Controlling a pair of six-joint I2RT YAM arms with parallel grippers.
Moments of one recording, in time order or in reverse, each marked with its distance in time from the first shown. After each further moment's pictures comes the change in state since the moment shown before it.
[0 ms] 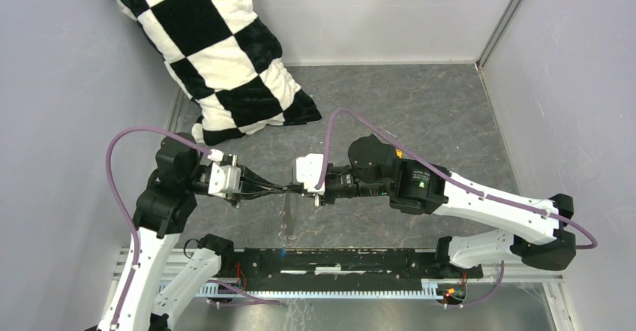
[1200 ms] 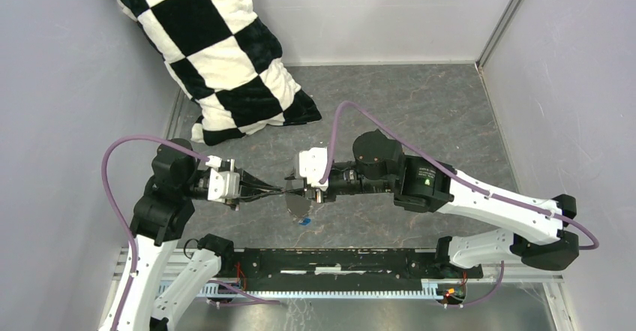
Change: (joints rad) left arm 0.000 -0.047 -0.013 -0.001 -0.047 0.002; right arm -0.001 0.000 0.045 -0.013 -0.021 0.026
